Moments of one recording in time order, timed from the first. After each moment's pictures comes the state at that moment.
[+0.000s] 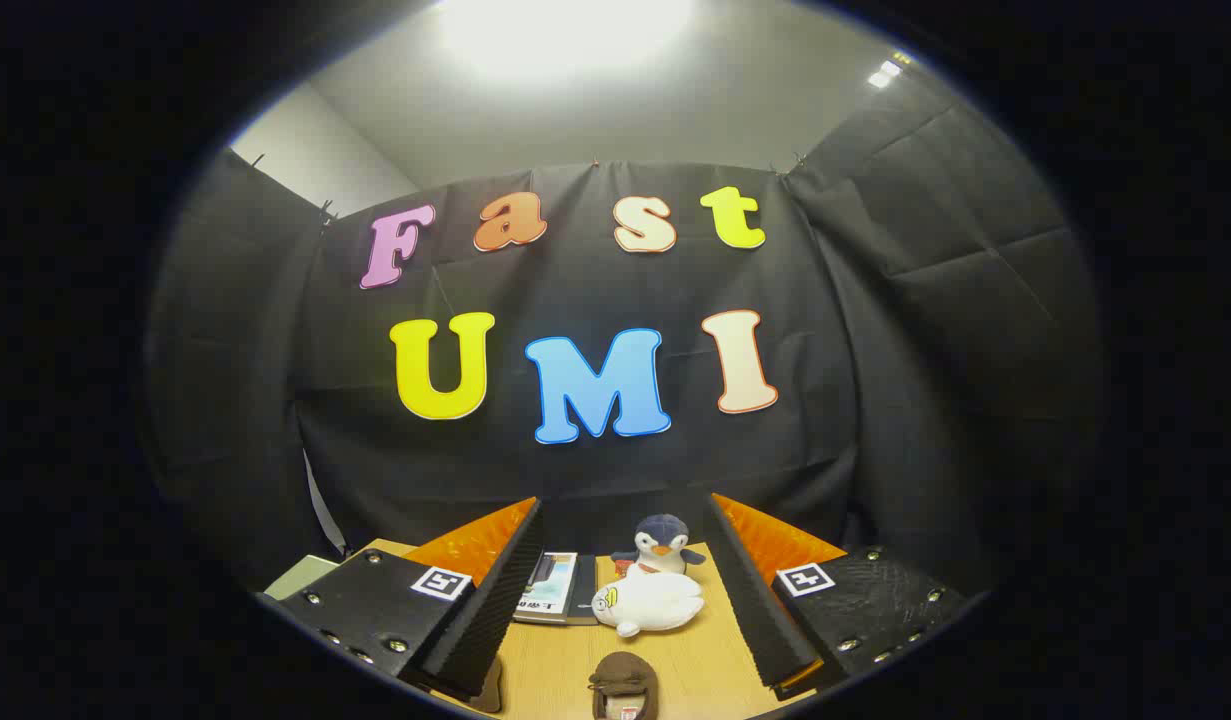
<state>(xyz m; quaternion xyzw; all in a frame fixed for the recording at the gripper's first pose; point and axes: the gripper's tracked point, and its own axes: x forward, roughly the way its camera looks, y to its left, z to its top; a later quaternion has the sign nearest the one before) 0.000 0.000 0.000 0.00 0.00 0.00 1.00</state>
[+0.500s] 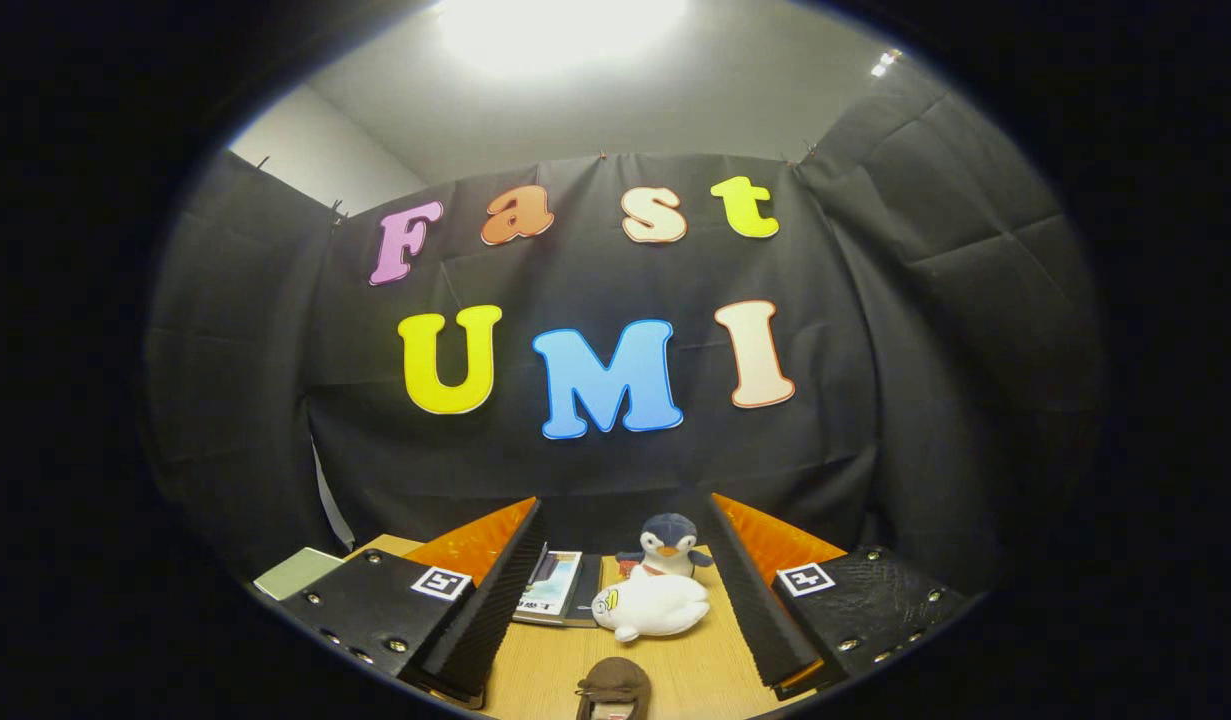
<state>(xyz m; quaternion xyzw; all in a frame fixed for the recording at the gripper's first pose) 0.023 -0.013 -0.020 0.00 0.00 0.04 1.00</state>
